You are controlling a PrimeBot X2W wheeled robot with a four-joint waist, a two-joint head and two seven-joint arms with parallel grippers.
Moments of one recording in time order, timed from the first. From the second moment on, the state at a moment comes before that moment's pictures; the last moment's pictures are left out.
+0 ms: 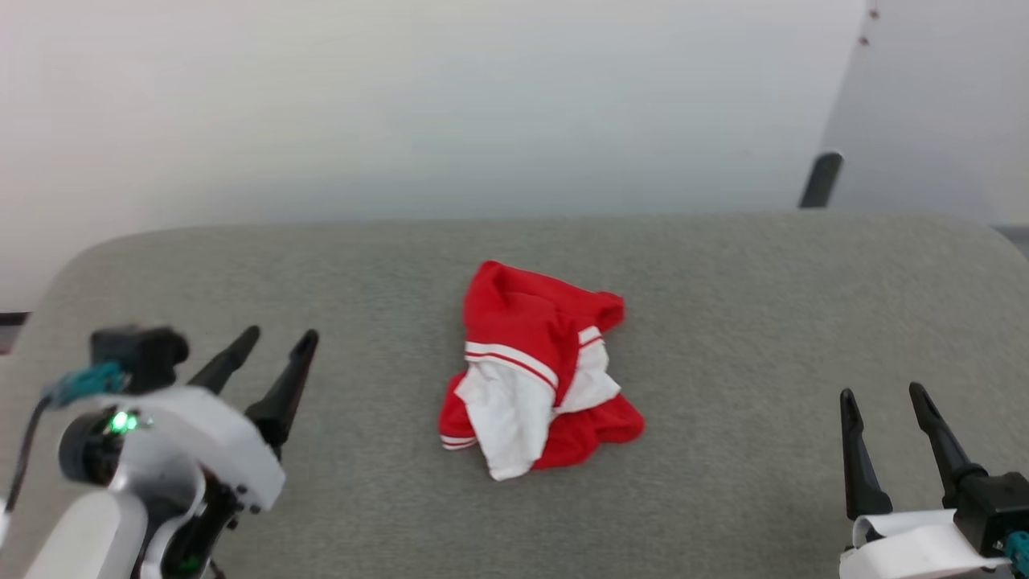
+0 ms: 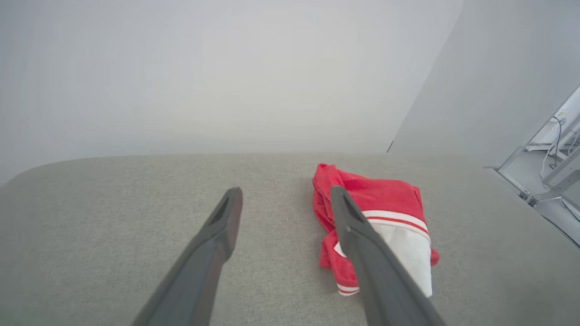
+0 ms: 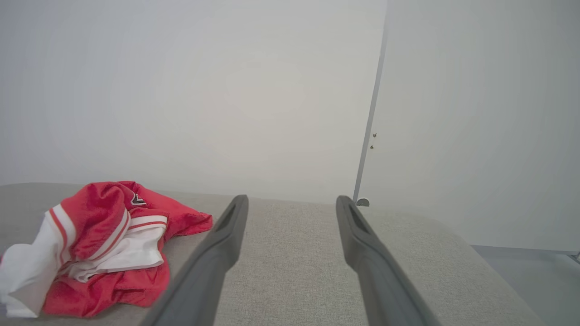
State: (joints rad) left arm -0.25 0.51 -0.23 0.02 -0.74 -0.01 0.26; right arm 0.00 -0.05 -0.08 0.06 0.02 0.13 -0.23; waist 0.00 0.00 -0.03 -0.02
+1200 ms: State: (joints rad) left arm 0.09 0.51 -0.06 0.07 -0.68 -0.03 -0.24; right arm 0.09 -0.05 -0.14 0.11 0.01 0.13 -0.26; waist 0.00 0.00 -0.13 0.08
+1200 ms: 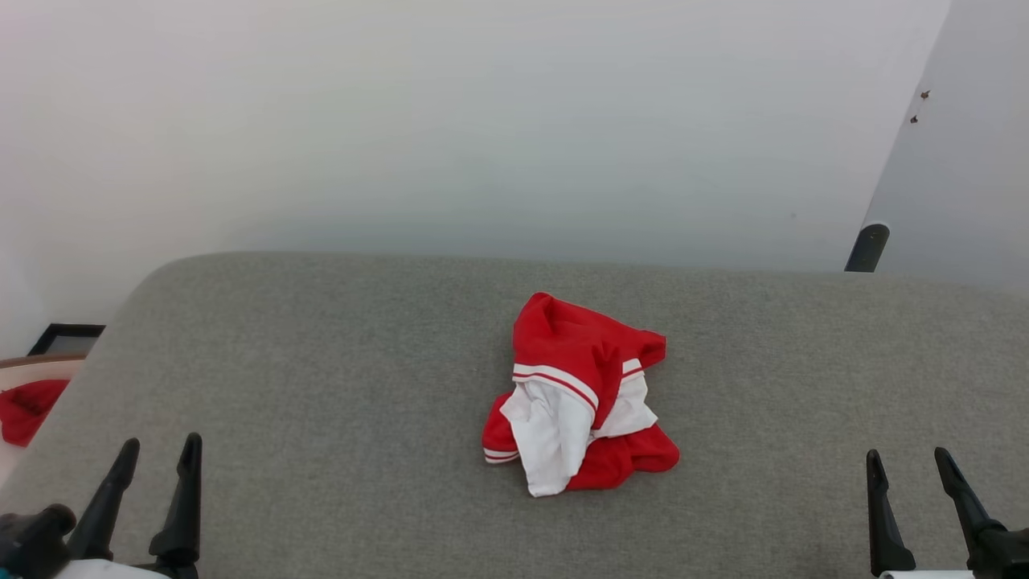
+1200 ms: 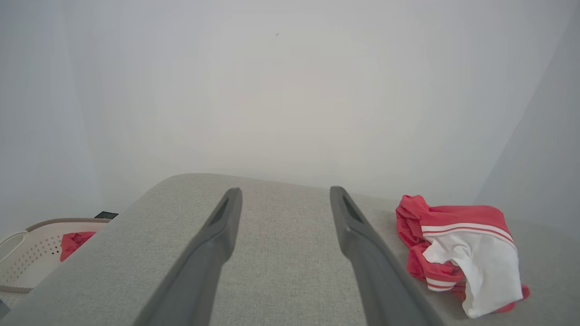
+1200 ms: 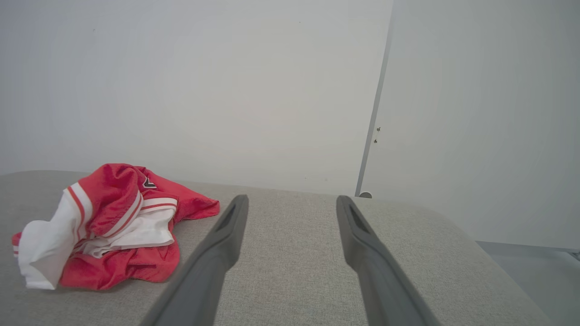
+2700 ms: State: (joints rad) left arm -0.45 0.44 -0.41 -0.04 -0.93 0.22 0.82; right arm -0.10 -0.05 -0.04 0.12 0.03 0.13 -0.26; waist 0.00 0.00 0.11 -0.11
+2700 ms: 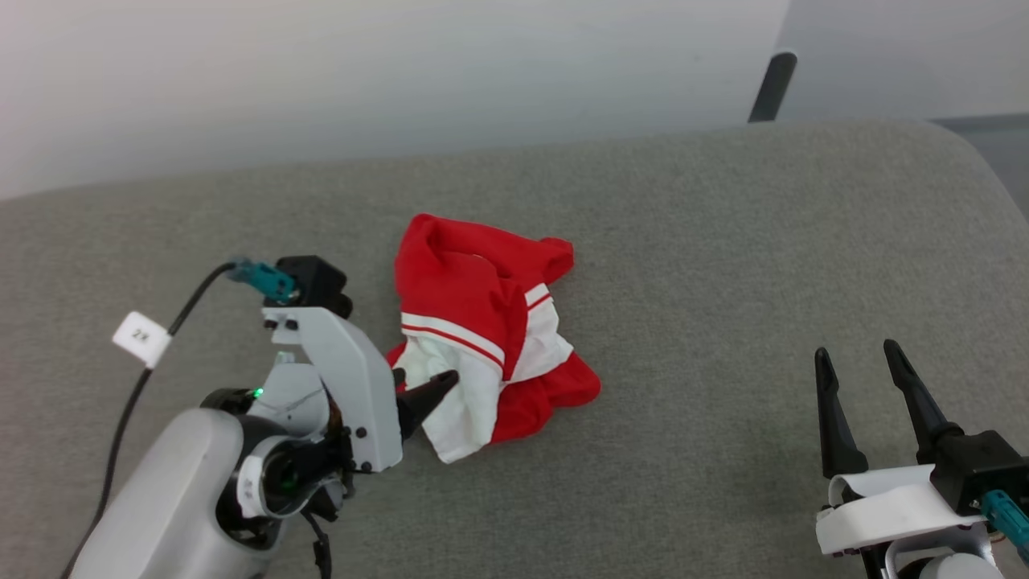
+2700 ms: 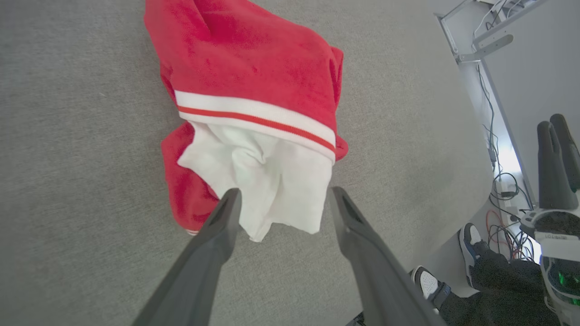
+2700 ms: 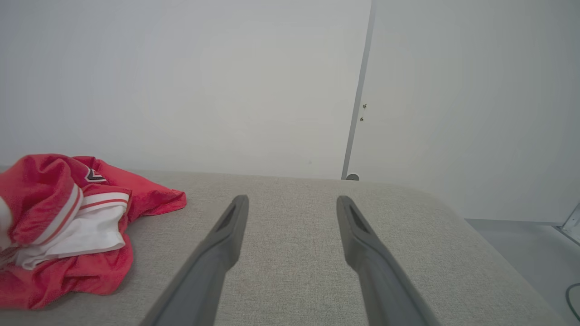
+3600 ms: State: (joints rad) left arm -0.52 0.43 -0.49 0.10 -0.87 0.24 0.84; right arm -0.14 -0.05 -0.02 0.11 0.08 0.13 -0.26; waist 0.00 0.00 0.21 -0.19
